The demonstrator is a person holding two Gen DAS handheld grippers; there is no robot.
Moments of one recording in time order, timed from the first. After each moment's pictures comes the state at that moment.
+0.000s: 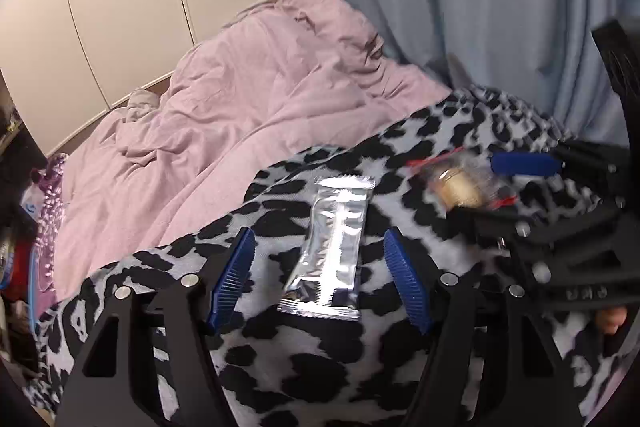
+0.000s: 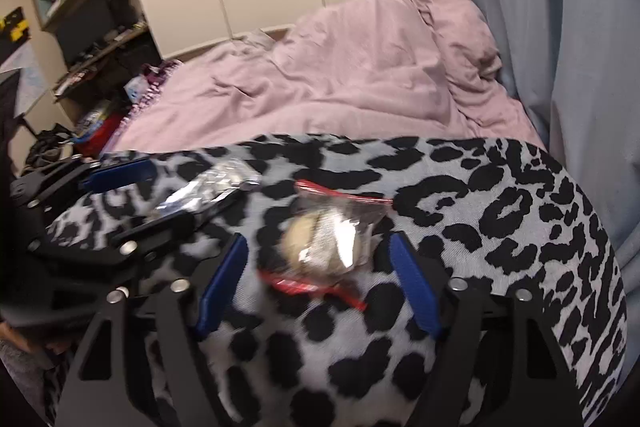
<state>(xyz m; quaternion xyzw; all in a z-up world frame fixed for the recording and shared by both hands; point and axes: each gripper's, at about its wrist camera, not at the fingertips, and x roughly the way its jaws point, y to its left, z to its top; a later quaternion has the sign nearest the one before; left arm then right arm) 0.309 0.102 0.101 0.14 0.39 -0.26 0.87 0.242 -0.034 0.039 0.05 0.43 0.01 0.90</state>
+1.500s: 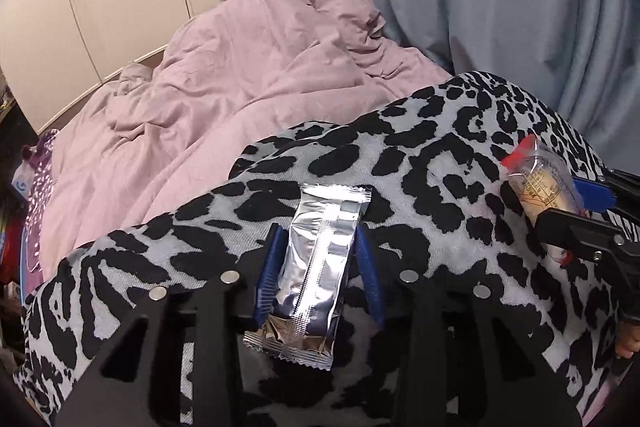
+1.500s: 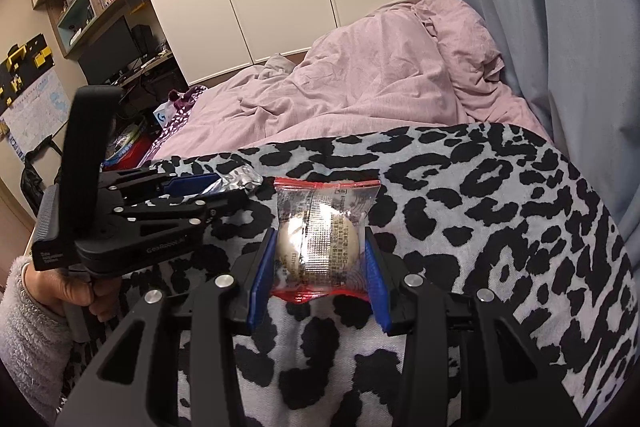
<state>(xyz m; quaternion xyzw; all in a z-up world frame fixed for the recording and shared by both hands) 0.316 0.098 0.089 0.12 0.43 -0.25 0.86 0.180 -0.051 0.055 0.10 0.38 0.06 0.92</state>
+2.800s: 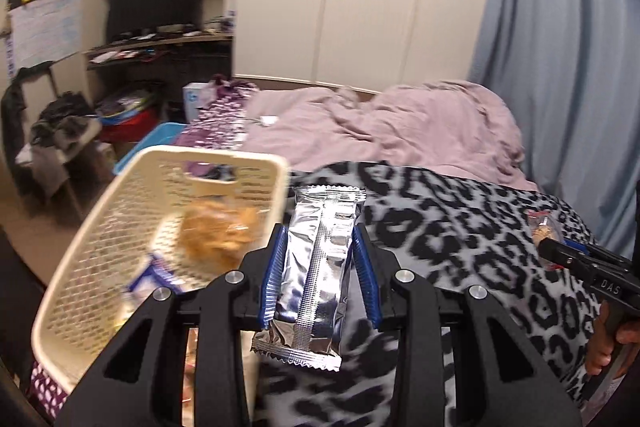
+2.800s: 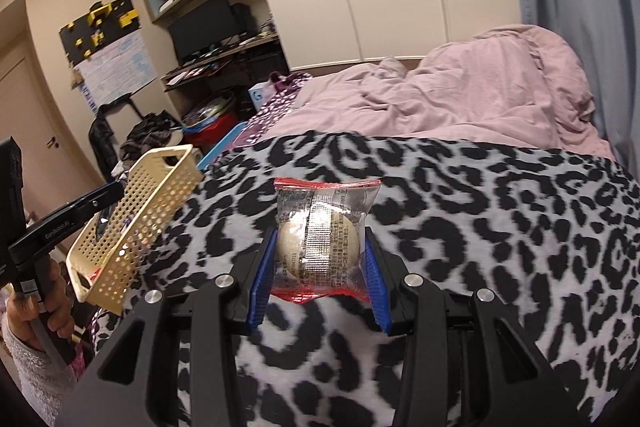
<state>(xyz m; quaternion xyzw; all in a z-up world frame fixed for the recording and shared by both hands) 0.096 0.378 0.173 -0.07 0.32 0.04 0.94 0.113 0.100 0.089 0.05 0.35 0.22 0.91</state>
